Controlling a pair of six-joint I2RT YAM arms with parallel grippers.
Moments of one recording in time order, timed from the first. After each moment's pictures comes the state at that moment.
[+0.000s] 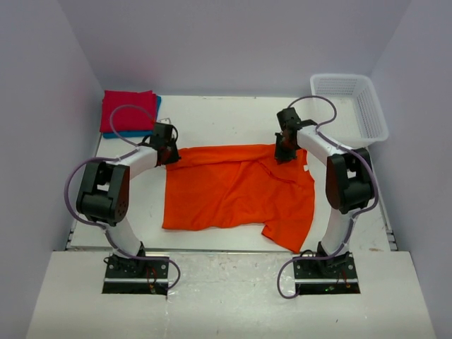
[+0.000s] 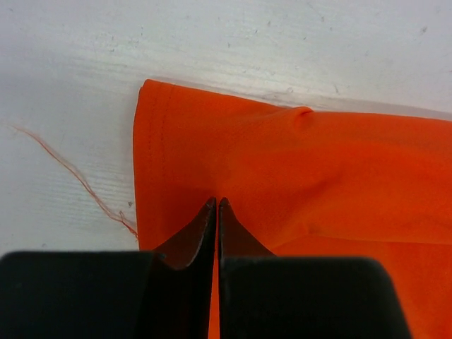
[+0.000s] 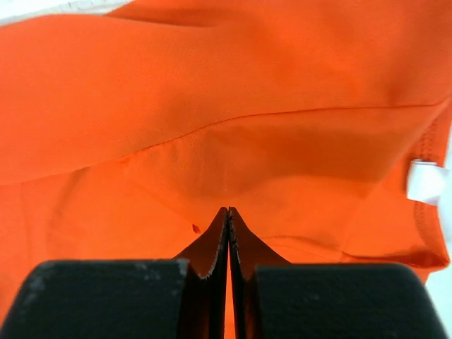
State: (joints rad) left arm -0.22 1.74 1.03 -0.18 -0.11 -0.43; right arm 0.27 1.90 1.41 -0.71 0.05 0.42
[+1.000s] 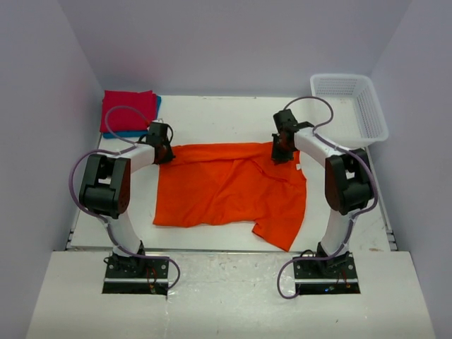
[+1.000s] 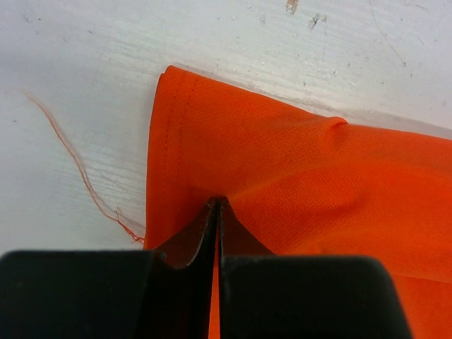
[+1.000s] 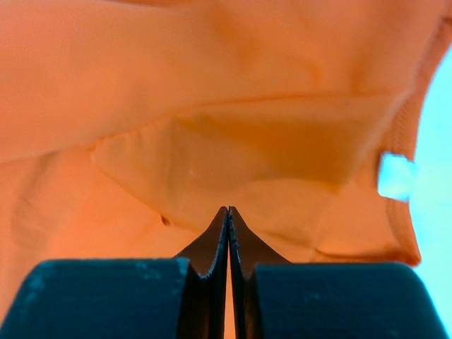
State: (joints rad) left arm -0.16 1.83 1.06 -0.17 -0.16 -0.43; right arm 0.31 1.92 1.40 -0.68 0.06 0.43
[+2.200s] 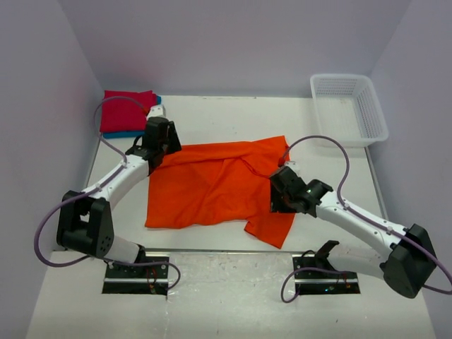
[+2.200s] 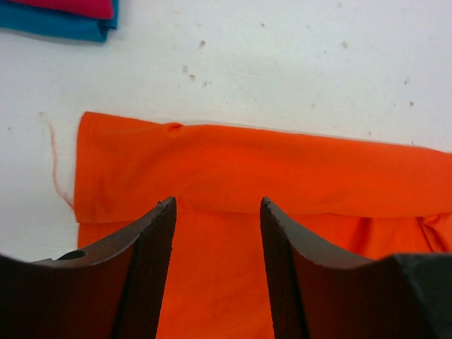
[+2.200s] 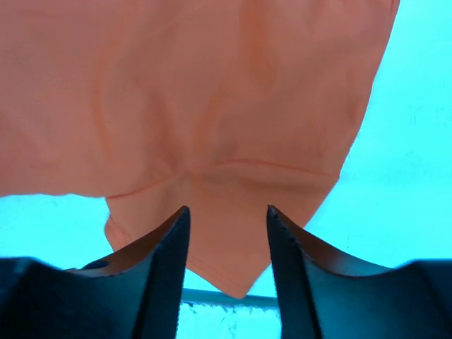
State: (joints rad) left arm -0.26 1.45 0.99 -0.16 -0.24 -0.43; right arm 0.72 1.14 0.78 -0.73 0.25 0.67
